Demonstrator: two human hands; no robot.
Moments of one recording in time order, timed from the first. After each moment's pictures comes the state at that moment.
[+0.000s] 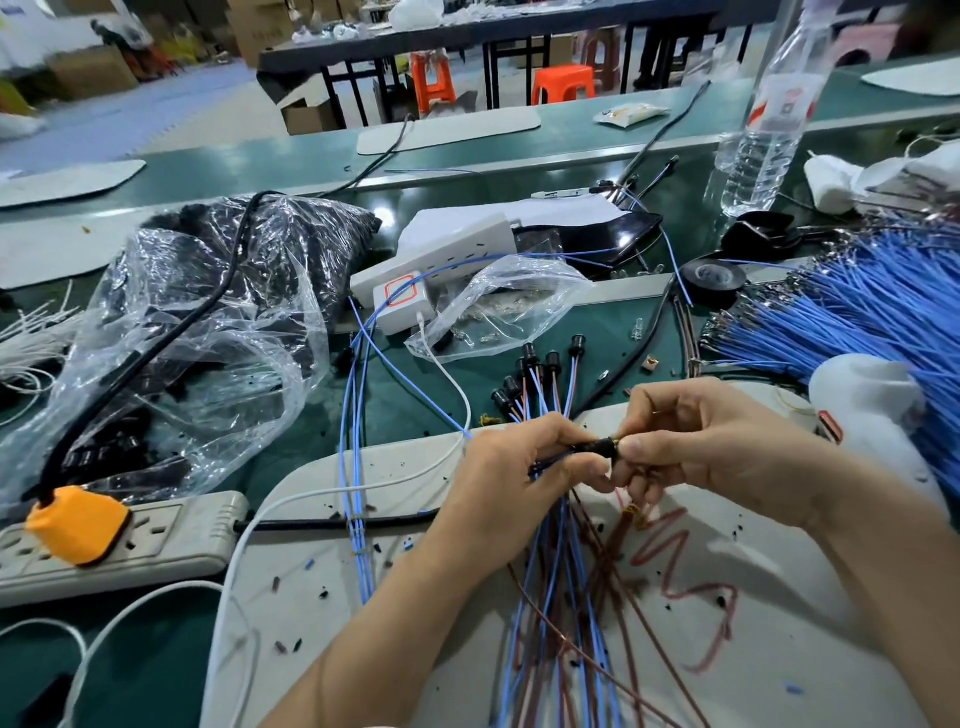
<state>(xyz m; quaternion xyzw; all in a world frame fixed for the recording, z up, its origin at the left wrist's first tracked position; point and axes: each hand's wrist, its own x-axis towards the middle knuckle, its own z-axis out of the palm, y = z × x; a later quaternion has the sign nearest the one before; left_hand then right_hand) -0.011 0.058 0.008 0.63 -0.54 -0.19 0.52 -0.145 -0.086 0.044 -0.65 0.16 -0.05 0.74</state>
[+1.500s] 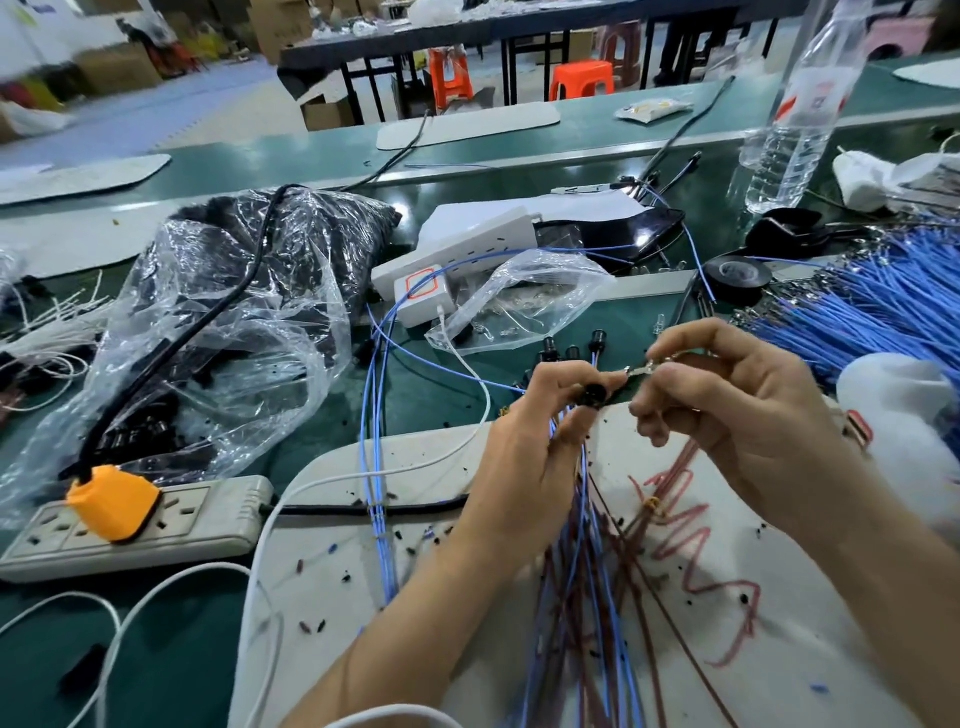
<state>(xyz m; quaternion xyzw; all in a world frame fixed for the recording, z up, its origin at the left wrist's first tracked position) -0.020 0.054 0.014 0.61 -0.52 -0.09 0.59 -0.136 -0.062 0.047 -0.59 0.08 -0.32 0.73</state>
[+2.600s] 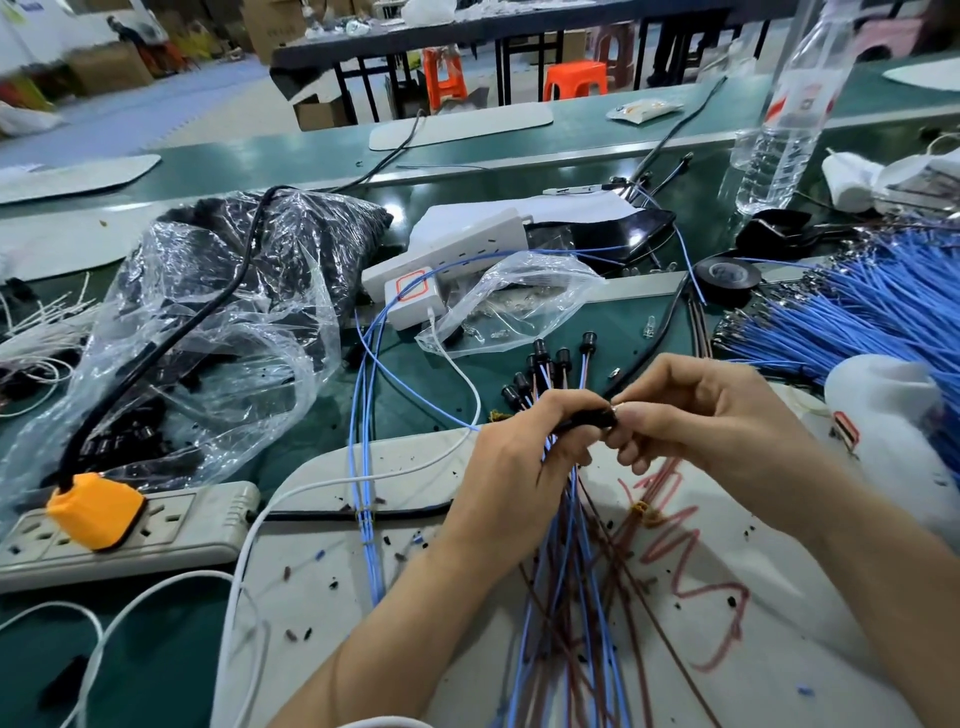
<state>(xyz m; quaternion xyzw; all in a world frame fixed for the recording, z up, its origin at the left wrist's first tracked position) -0.015 0.055 0.011 0.65 -0.56 -0.03 0.51 -0.138 -0.068 0.047 -0.68 0.17 -0.21 0.68</state>
